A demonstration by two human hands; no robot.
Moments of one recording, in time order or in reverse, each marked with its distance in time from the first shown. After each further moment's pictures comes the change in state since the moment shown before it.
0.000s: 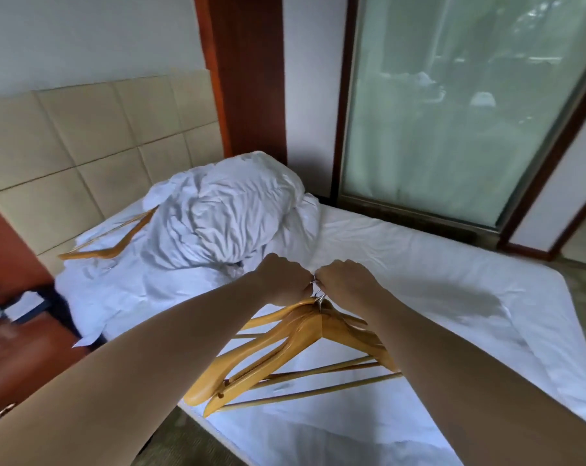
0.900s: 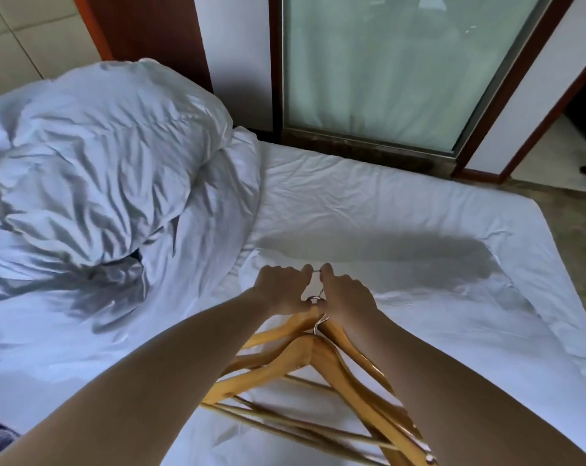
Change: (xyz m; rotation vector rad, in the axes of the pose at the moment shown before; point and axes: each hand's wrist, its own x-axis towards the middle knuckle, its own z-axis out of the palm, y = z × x) left_hand 0.255 0.048 0.223 -0.362 -0.113 0.097; right_hand 0.083 0.125 0.253 0.300 -0.259 0.511
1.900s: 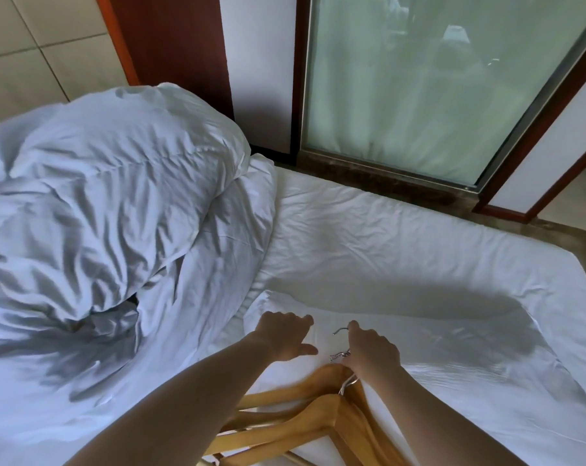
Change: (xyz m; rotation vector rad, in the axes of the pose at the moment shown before) left_hand 0.065 -0.056 0.040 -0.058 -0.114 0.012; right_hand 0.073 0.031 0.026 -0.089 -0.113 0.148
